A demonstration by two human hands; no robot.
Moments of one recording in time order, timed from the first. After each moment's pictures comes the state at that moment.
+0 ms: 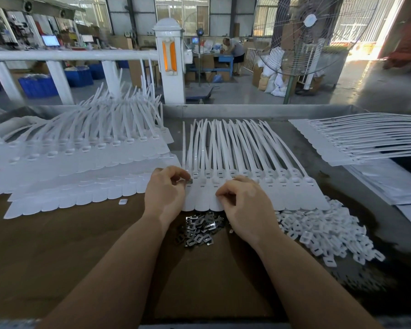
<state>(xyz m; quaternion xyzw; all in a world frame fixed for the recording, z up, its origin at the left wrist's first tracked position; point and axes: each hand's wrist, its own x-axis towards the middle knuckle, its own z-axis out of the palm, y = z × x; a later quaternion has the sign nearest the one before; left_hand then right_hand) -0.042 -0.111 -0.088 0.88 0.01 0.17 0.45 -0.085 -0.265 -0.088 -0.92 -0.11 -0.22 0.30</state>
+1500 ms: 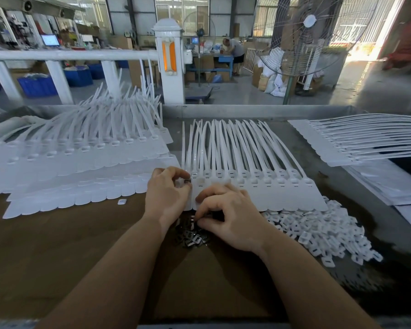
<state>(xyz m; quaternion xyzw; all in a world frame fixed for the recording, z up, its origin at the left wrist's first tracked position) -0.047 -0.113 -0.086 0.89 0.00 0.16 0.43 -0.092 -0.262 -0.080 -0.92 -0.26 -0.07 0.28</state>
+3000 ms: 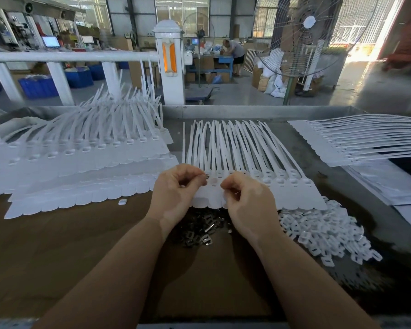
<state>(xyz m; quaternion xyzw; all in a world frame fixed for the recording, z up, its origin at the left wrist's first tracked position) -0.056 -0.122 -0.080 0.78 -0.11 0.14 0.60 -0.085 -0.265 -0.088 -0.88 -0.08 -0.28 0.37</state>
